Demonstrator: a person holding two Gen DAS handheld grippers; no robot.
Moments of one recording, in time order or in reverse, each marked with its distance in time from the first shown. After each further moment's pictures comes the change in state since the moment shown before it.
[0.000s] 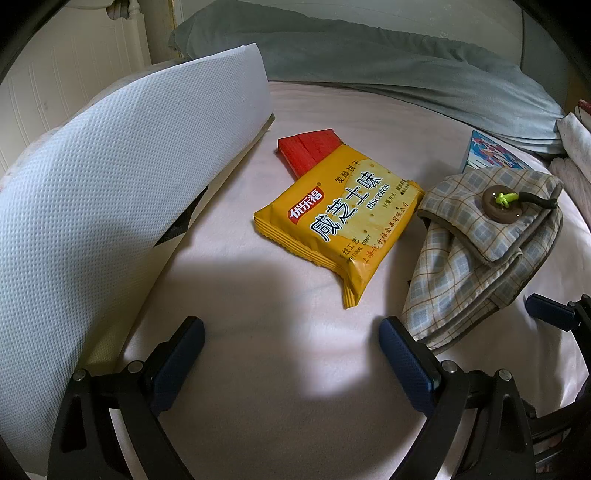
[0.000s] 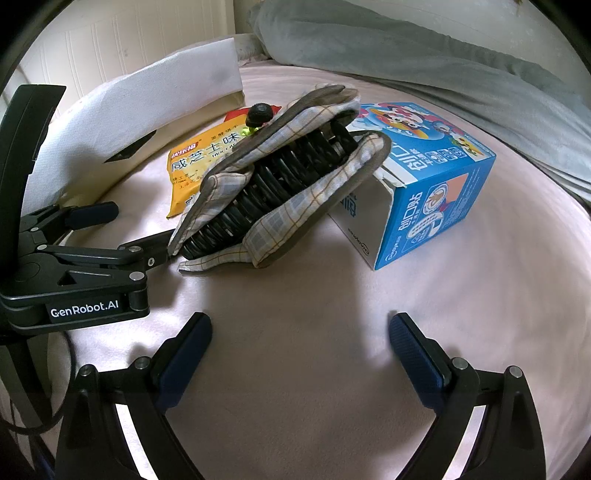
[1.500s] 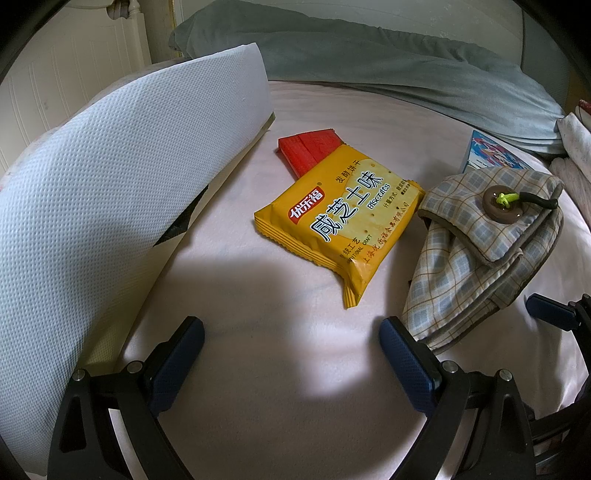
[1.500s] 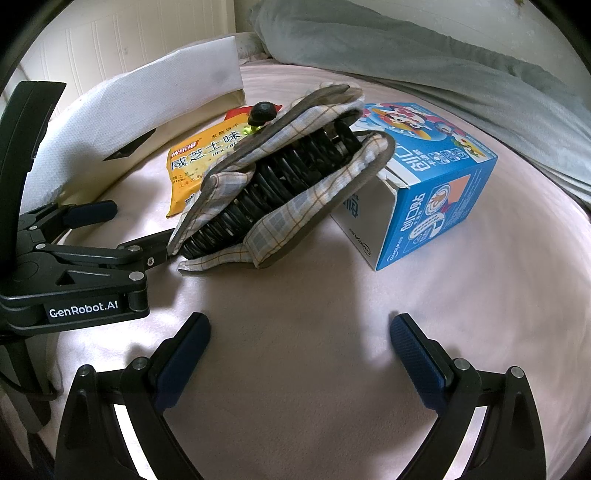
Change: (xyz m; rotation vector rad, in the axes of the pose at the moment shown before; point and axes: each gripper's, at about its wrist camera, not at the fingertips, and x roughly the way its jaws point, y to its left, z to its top) left arm 0.001 0.001 0.001 0.002 0.001 -0.001; right arm -0.008 0.004 -0.005 -0.006 0.002 -0.004
